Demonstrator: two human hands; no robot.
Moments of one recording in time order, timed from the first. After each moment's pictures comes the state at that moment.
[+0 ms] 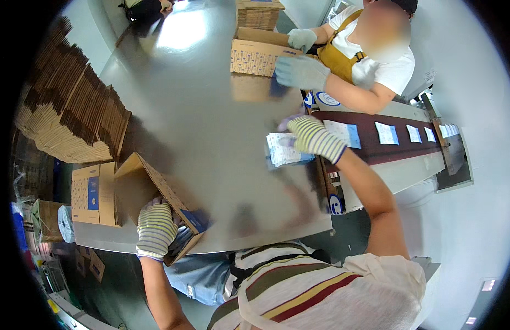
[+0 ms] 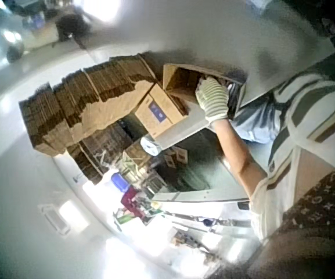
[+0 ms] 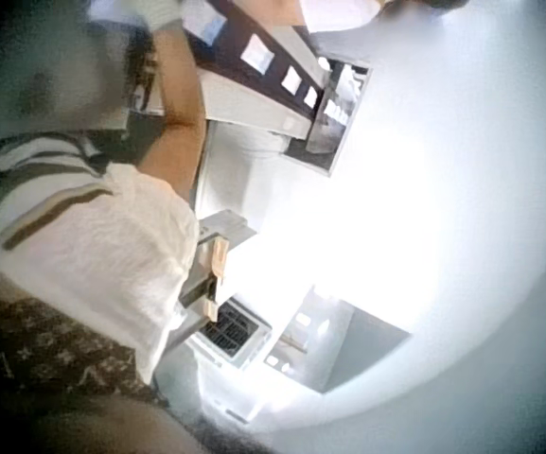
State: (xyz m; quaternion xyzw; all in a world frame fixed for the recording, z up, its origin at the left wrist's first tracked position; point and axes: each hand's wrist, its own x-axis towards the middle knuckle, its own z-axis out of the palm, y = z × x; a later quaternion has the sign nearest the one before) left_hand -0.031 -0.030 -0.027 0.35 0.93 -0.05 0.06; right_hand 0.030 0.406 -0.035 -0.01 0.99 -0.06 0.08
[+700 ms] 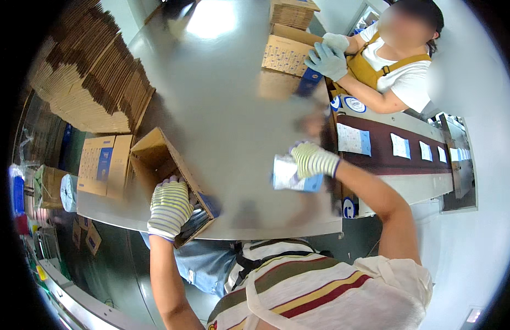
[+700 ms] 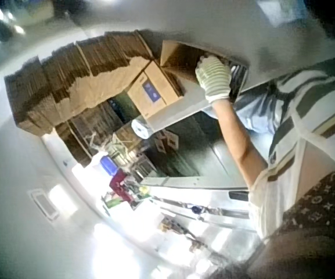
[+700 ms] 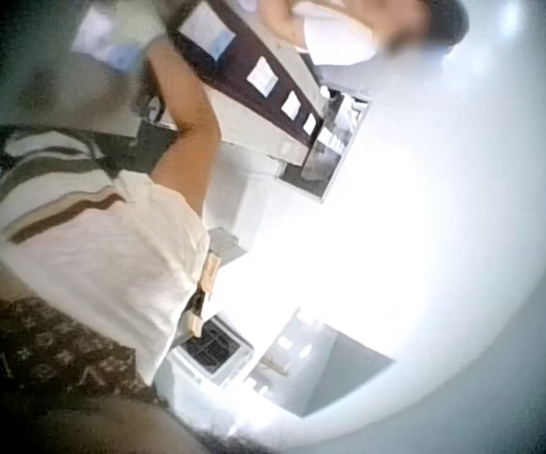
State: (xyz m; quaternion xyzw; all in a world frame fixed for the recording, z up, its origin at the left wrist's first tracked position) left_hand -0.034 -0.030 -0.026 0.33 0.94 -0.05 0.08; right_hand 0.024 0.341 -0.070 -0.06 0.94 -0.04 0.33
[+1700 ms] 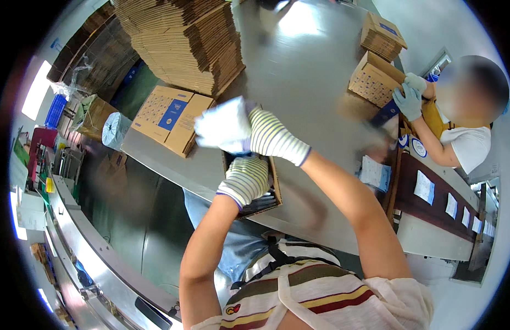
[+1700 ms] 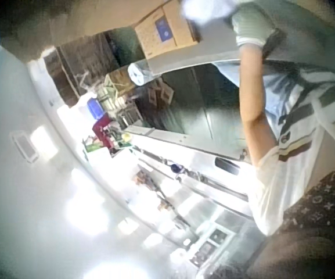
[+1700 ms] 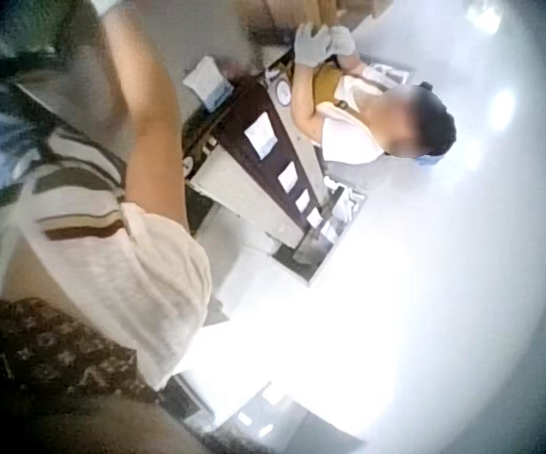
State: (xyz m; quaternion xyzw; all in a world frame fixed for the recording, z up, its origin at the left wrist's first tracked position) left_hand -0.037 -0.021 -0.029 0.31 0.94 0.04 0.11; right_hand -0.105 0.099 -0.008 -0.22 0.91 -0.36 0.01
